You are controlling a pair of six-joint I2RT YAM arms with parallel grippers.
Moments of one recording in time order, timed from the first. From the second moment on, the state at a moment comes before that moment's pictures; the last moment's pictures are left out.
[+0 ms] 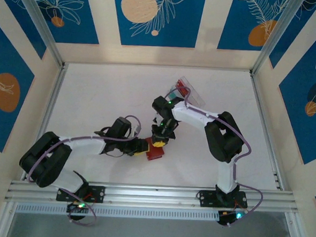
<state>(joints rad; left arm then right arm) -0.63 1.44 0.55 -0.01 0.59 -0.86 0.72 1.96 1.44 -1.07 -0.49 0.57</state>
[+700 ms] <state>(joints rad) -0.55 1.45 0.53 -0.02 0.59 -0.86 0.81 2.09 1.61 -1.22 -0.26 0.55</state>
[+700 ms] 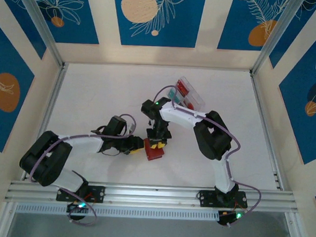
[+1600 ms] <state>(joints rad) -0.55 1.50 0.53 0.00 0.62 -0.86 0.80 2.08 1.62 -1.23 -0.26 0.52</state>
